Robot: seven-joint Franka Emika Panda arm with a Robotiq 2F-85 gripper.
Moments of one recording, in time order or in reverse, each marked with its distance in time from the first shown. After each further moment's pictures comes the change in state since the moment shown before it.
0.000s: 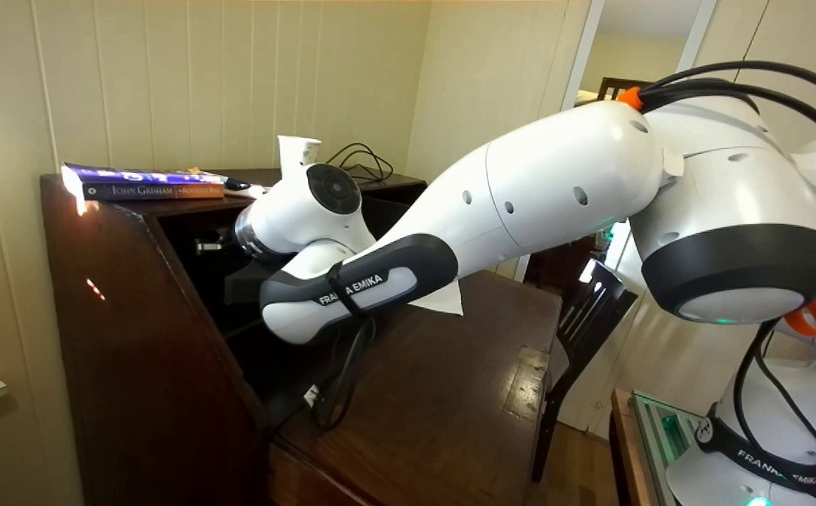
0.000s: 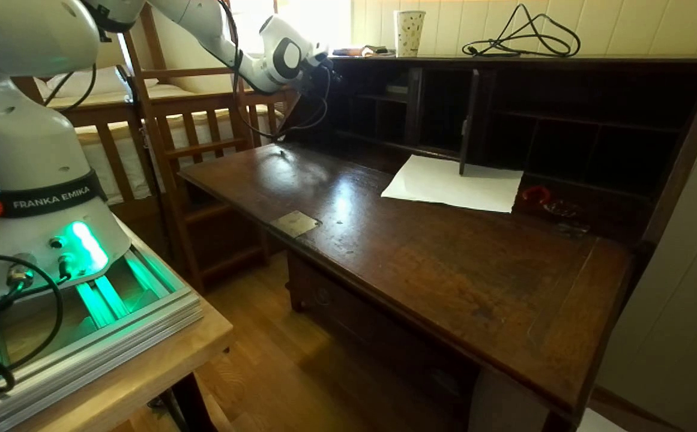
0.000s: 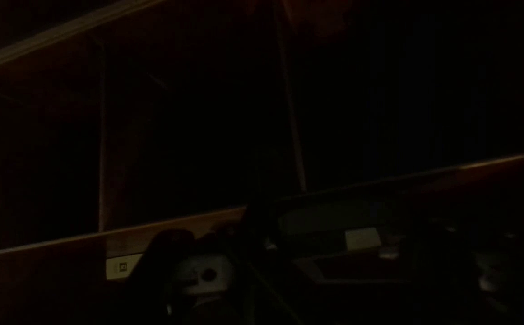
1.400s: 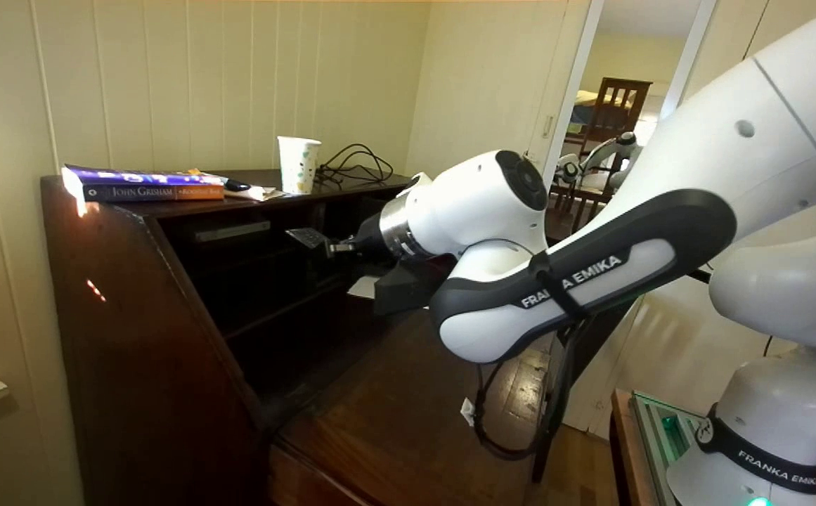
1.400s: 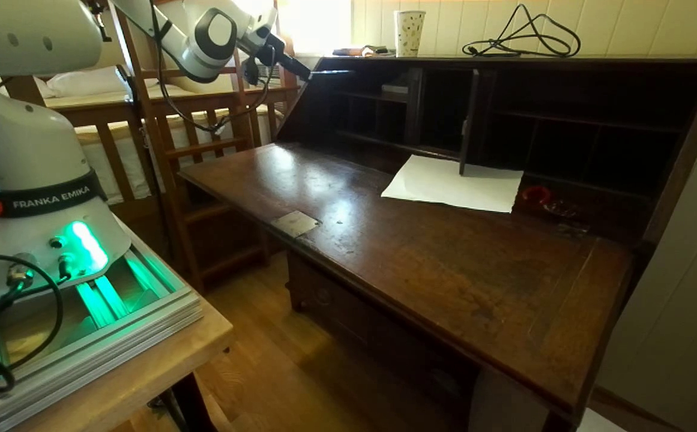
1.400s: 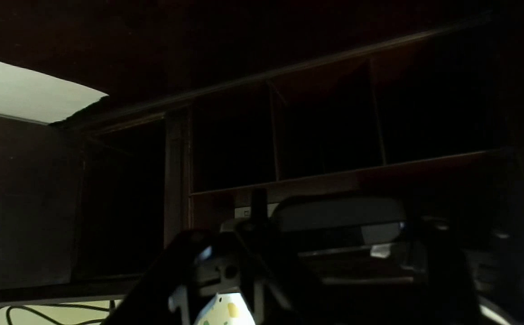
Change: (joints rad) arm 0.683 0.348 -0.387 -0.853 0.007 0.210 -0.052
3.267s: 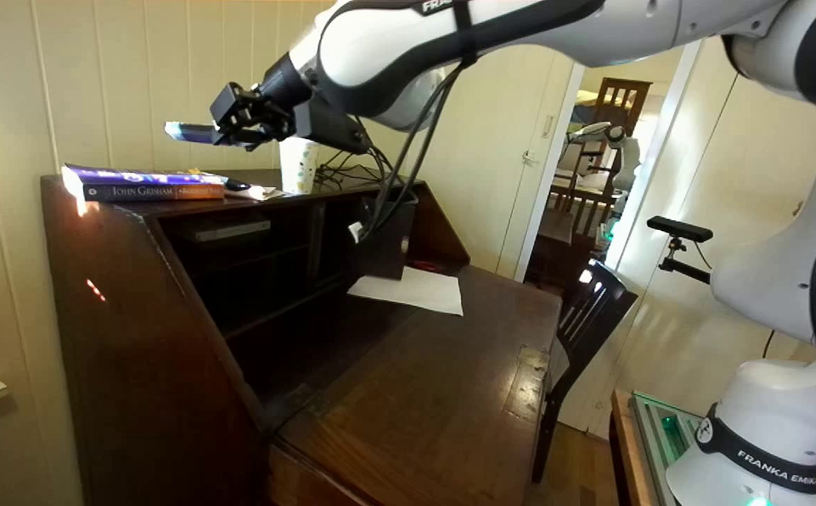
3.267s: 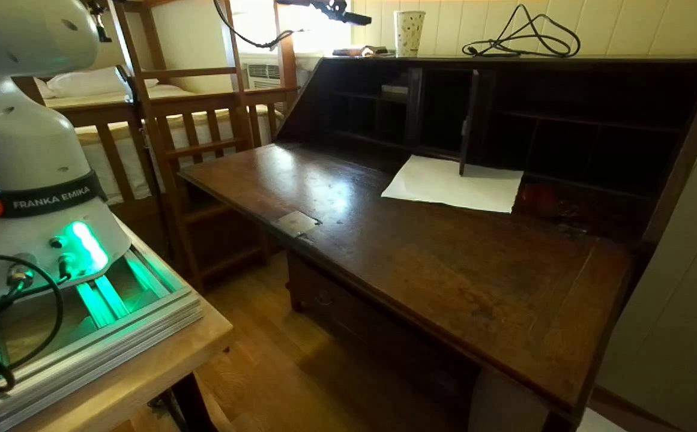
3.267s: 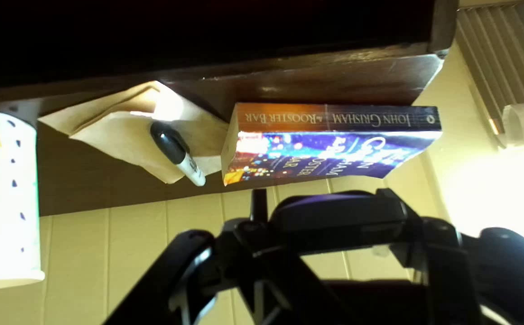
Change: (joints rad) arm -0.715 0.253 0.504 0.724 -0.028 -0.432 -0.544
